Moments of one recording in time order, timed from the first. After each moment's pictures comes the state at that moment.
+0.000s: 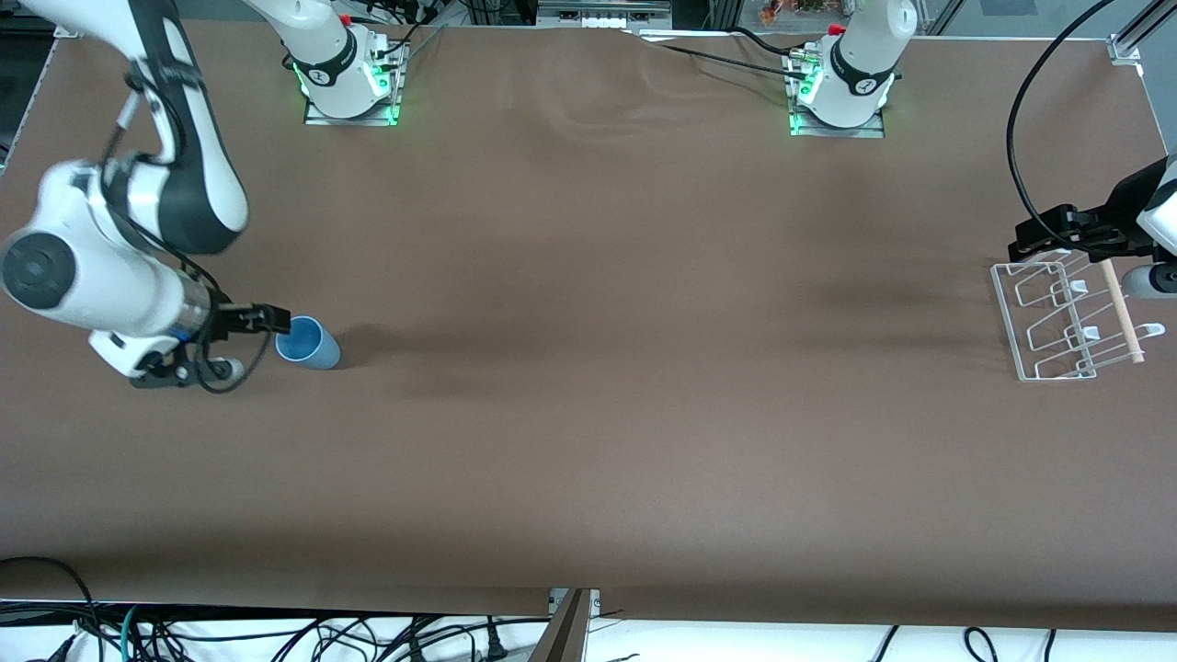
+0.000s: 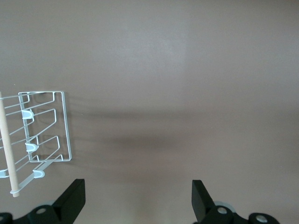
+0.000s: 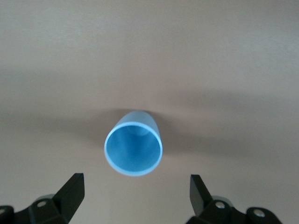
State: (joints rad) left arm 0.09 0.15 -0.06 -1.43 -0.02 1.47 -0.01; right arm 0.09 0.38 -0.04 -1.75 0.00 1.98 -0.06
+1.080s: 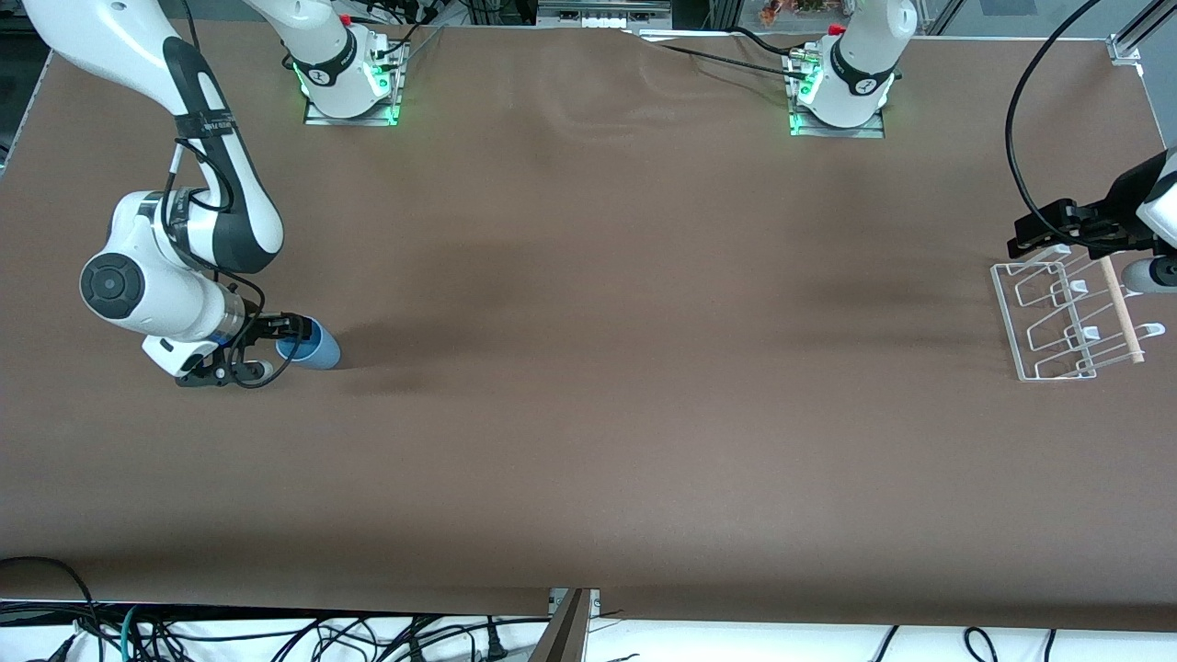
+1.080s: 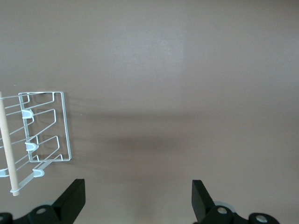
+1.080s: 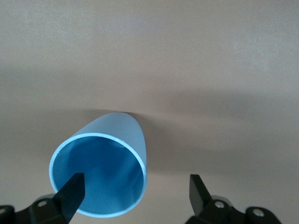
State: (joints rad) left arm 0.08 0.12 -0.06 -1.45 -0.02 1.47 -0.01; right arm 0.08 0.40 -0.06 -1.94 0.00 2.21 -0.10
